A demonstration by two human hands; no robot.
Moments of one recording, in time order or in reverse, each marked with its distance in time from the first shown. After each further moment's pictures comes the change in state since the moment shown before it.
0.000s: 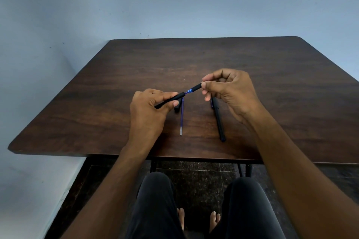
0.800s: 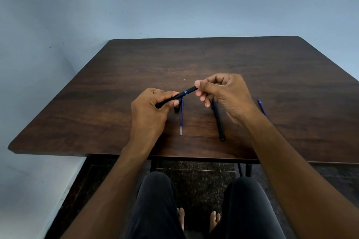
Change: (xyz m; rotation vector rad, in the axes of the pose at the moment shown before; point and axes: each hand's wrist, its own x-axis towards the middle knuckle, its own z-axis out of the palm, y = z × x) left_hand -0.003 0.006 0.001 -0.150 -0.033 -0.082; right_hand -0.005 0.000 0.010 -0.026 -0.028 0.031
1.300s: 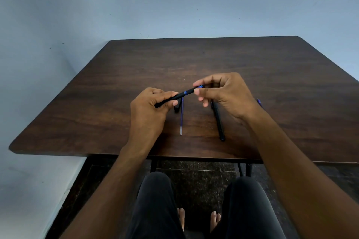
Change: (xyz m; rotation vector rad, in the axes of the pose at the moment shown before) left_hand 0.002 0.000 -0.001 0.015 0.016 -0.004; right_hand -0.002 -0.005 -0.007 -0.126 -0.117 -0.028
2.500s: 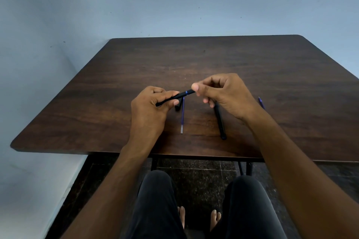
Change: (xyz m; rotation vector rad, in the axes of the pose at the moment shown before) left_hand -0.004 0.002 -0.001 0.049 0.001 0.054; right_hand -0.003 0.000 0.001 -0.185 -0.025 -0.012
